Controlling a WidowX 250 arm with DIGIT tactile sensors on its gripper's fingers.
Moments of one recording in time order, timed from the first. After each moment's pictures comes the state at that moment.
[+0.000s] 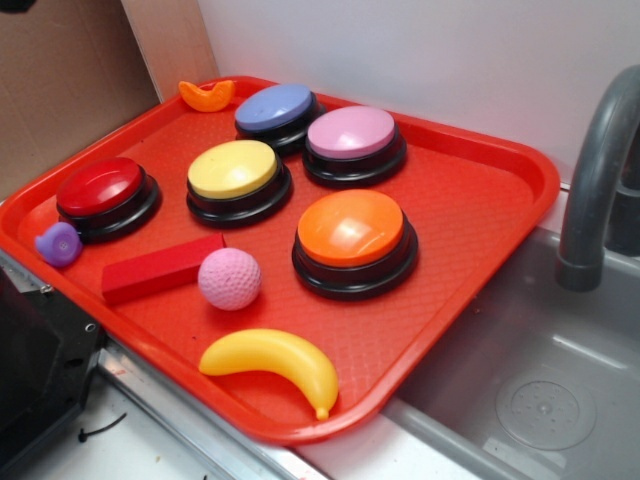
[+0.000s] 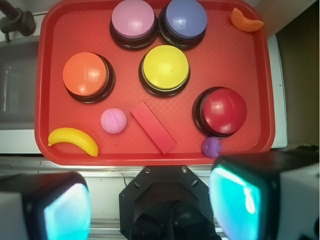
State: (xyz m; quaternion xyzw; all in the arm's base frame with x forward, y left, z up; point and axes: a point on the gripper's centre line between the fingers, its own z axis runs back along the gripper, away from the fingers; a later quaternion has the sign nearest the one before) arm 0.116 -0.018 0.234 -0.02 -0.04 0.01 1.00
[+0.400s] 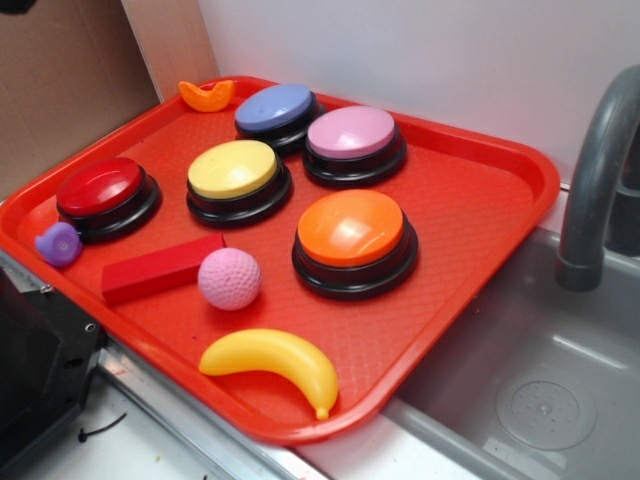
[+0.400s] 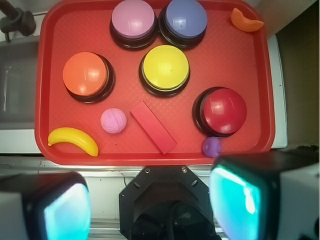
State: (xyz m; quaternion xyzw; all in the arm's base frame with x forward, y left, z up) arm 0.115 -0.017 0.230 -0.01 -0.04 0.01 1.00
